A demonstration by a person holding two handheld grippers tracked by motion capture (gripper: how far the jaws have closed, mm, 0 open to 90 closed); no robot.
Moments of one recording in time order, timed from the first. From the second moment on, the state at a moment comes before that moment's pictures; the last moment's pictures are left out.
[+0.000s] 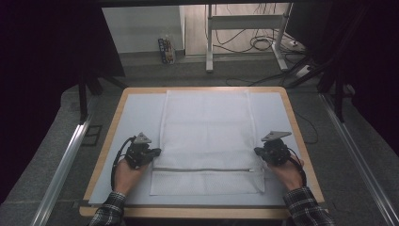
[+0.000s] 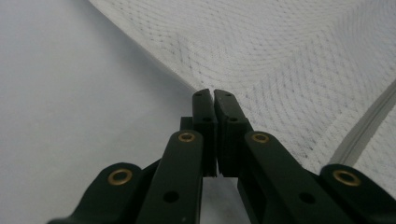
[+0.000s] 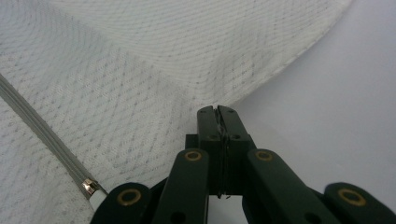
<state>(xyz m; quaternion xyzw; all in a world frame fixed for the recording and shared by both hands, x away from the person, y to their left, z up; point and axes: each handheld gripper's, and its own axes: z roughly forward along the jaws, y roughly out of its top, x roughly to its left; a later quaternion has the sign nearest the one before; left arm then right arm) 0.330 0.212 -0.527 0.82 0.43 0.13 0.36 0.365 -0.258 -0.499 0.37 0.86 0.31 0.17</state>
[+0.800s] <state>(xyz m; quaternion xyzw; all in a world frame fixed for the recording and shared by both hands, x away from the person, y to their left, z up) 0.296 0.205 -0.524 0.84 0.41 0.12 0.33 0.332 -0.267 -0.498 0.36 0.87 0.30 0.14</state>
